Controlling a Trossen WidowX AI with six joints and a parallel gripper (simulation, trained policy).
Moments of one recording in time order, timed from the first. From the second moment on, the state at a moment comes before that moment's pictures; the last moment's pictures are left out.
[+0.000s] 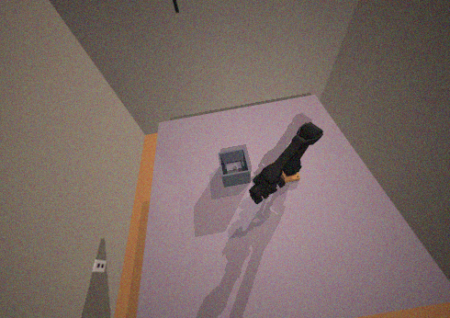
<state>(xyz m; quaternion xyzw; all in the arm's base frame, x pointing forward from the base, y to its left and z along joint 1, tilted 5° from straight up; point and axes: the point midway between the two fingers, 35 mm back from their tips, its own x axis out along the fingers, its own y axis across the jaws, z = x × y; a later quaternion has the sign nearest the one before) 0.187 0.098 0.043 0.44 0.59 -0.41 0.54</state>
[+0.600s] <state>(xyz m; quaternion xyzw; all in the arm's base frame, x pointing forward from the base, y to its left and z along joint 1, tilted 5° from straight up) 0.220 0.096 0.104 0.50 0.56 -0.34 0.57</state>
